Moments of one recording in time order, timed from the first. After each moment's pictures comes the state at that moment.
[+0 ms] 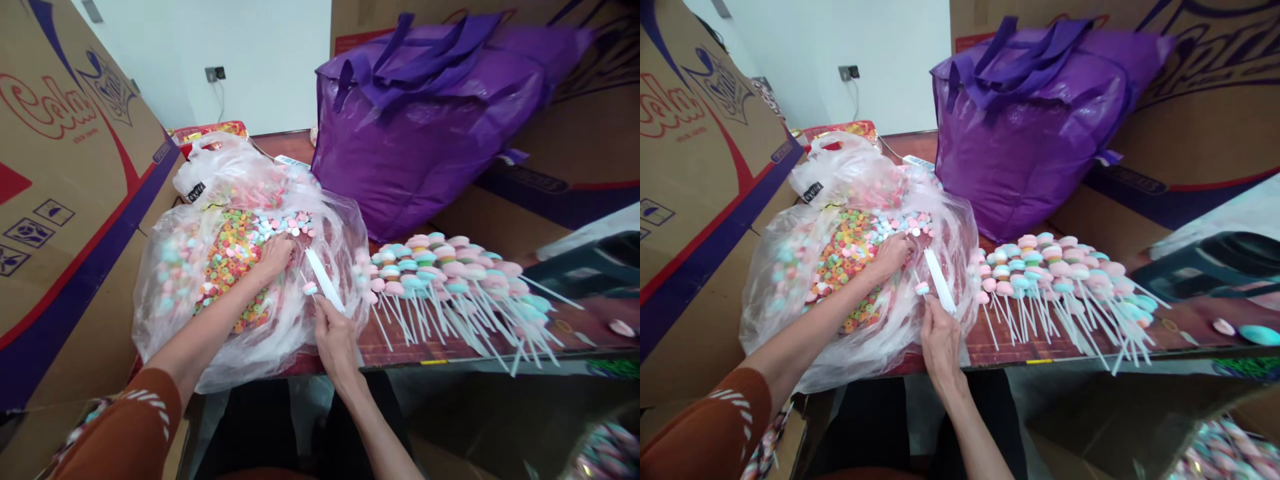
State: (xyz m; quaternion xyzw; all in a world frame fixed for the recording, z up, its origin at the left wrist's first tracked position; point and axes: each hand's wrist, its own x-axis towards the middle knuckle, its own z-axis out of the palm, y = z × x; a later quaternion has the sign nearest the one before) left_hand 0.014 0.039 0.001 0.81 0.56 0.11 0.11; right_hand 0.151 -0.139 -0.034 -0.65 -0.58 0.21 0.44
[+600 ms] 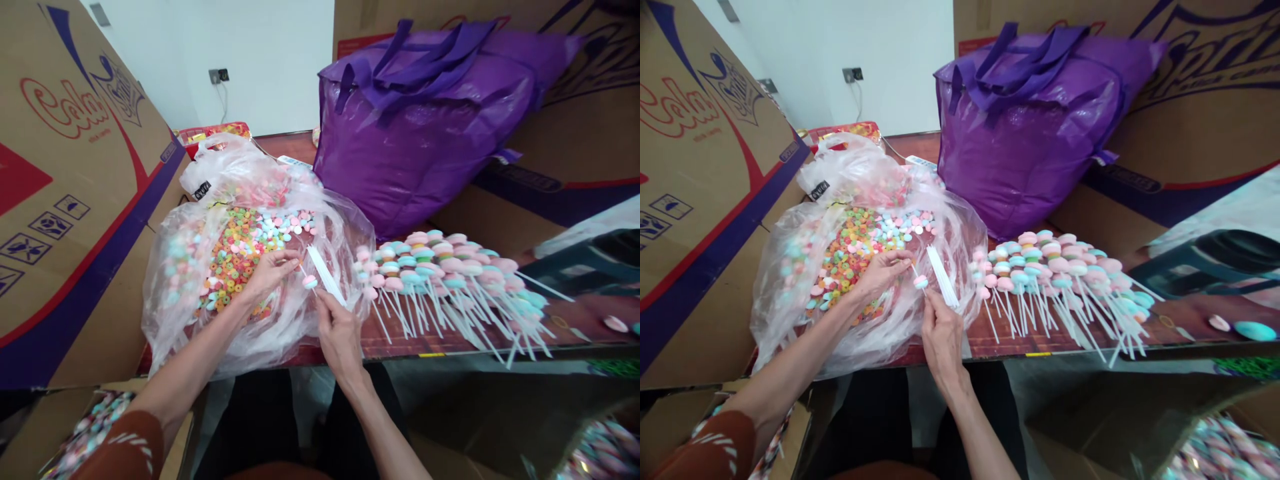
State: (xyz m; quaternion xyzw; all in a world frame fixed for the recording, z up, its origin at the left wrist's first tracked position) left_hand -0.001 -0.033 0.002 0.49 0.40 0.47 0.62; right_hand 0.146 -0.145 -0.011 -0.62 -0.56 0.23 0.50
